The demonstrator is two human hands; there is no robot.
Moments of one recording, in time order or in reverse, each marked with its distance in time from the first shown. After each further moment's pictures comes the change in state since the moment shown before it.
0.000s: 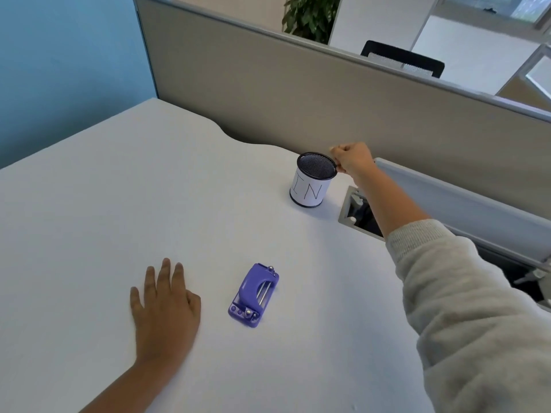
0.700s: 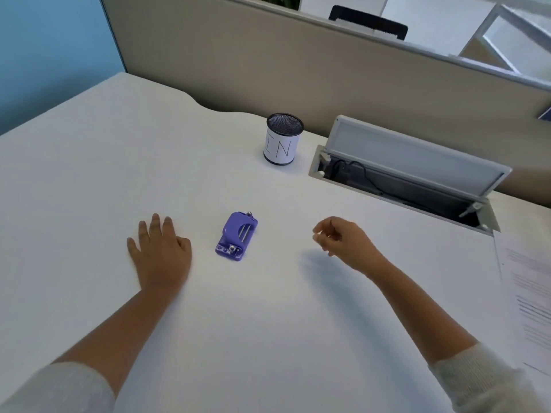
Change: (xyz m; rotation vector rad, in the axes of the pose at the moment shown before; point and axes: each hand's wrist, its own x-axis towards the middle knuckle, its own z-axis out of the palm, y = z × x) left_hand -0.006 -0.002 0.004 -0.065 0.061 0.009; right_hand -0.252 0.113 -0.055 -0.179 -0.318 -0.079
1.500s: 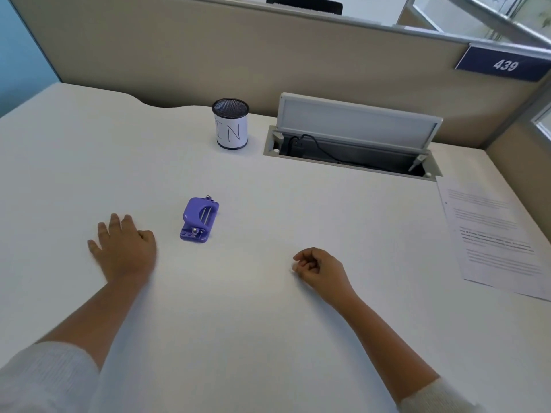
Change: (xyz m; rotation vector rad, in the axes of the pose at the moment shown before) left_hand 0.002 -0.003 0.002 -0.036 -0.017 0.015; right_hand -0.109 0.059 0.054 0.273 0.226 0.156
